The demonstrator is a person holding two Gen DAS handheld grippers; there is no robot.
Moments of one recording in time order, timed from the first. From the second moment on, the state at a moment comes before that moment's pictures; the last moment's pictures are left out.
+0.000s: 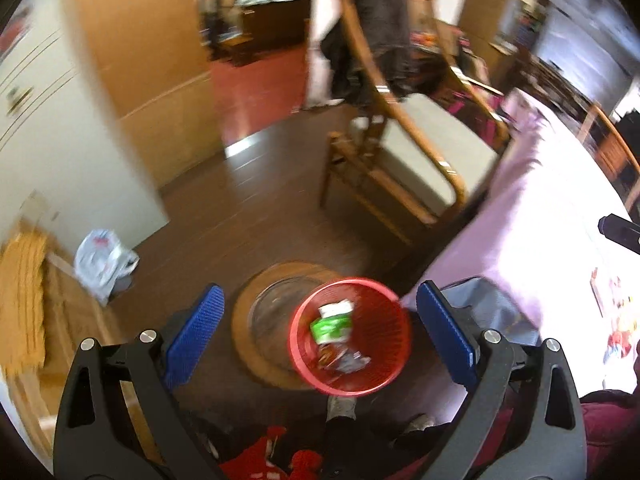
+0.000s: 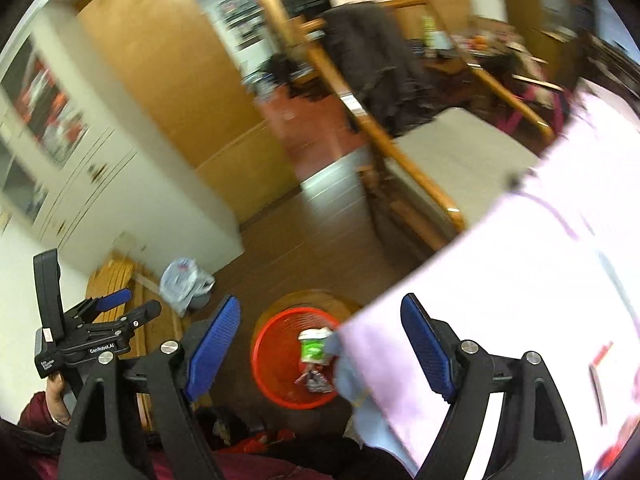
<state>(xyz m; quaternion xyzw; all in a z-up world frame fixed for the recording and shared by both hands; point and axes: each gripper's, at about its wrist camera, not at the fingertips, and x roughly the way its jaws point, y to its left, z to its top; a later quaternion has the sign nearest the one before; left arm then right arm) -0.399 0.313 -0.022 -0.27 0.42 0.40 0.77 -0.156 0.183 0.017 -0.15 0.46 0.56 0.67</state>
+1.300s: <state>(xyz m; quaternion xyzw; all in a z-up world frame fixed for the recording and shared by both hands) 0.085 -0.007 -0.115 0.06 0.53 0.01 0.84 -0.017 -0.348 -0.007 0.15 0.45 0.05 0.88</state>
